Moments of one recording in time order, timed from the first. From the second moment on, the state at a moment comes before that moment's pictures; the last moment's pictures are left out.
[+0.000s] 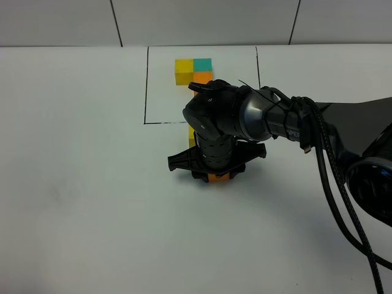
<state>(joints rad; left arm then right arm) -0.03 -0.01 -0.51 -0.06 1.06 0.10 0.73 2.24 -1.57 -0.20 0.89 0.74</state>
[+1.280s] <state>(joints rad) -0.03 -0.01 -0.51 -0.06 1.06 0.10 0.69 2.25 -1.57 -0.24 0.83 0.79</state>
